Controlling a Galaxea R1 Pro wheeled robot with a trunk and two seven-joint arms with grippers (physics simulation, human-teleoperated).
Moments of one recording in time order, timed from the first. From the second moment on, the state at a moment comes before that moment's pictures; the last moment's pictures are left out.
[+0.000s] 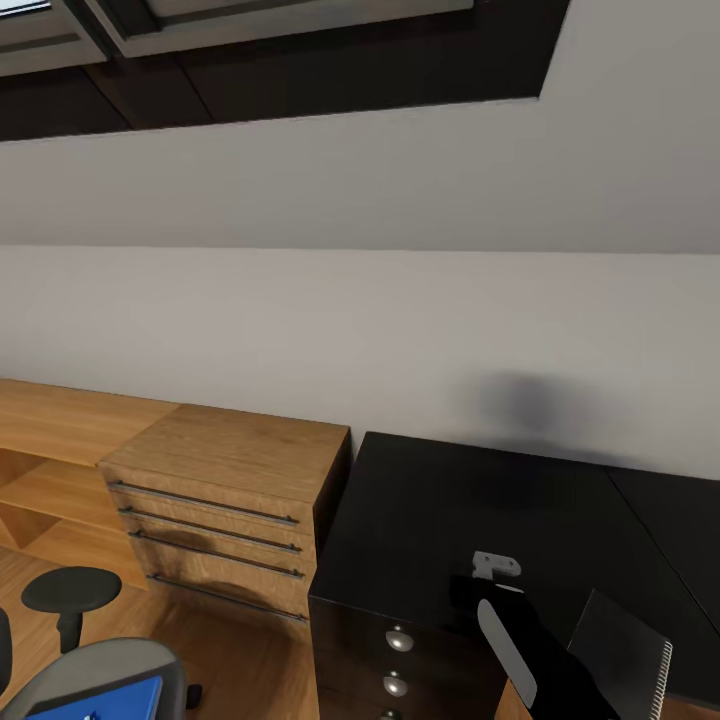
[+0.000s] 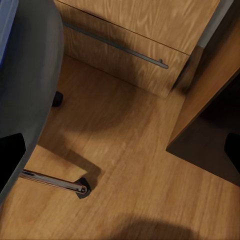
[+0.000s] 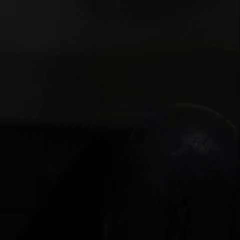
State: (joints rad) left arm -0.12 -0.01 0.41 -0.14 -0.09 -0.72 -0.13; right arm -0.40 -0.02 0.19 -0.95 -0.41 0.52 -0.32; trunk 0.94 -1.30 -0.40
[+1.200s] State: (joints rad) left arm -0.12 -0.01 0.41 -0.14 -0.09 -0.72 -0.13; right arm -0.40 -0.02 0.19 -0.98 -0.43 0.51 -0.32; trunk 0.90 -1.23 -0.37
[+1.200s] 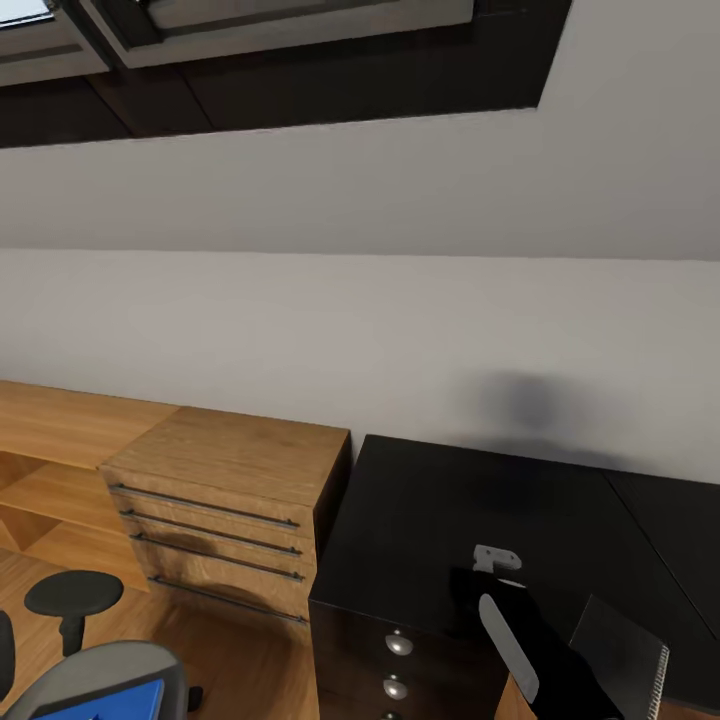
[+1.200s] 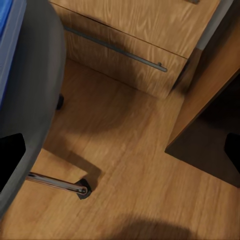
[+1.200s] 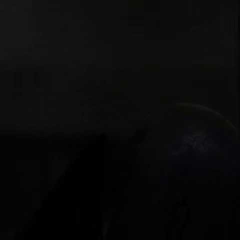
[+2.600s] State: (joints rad) left arm -0.12 -0.01 0.41 -0.14 -0.09 -0.72 -0.13; right arm -0.39 -0.04 0.13 -1.31 -0.42 0.78 -0.33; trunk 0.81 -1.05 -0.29
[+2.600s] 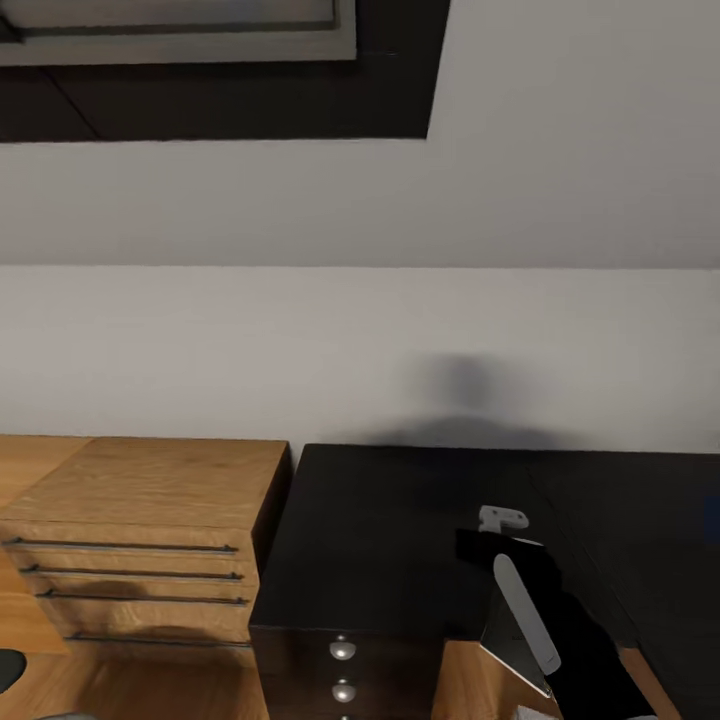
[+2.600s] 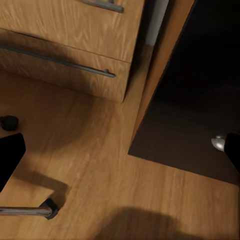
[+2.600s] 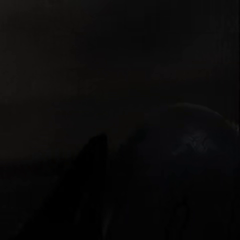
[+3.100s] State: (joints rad) left arm -0.12 -0.01 0.41 -0.14 -0.09 -0.71 -0.13; right arm -0.39 -0.10 0.13 -1.30 -0.42 0.74 -0.33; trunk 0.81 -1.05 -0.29
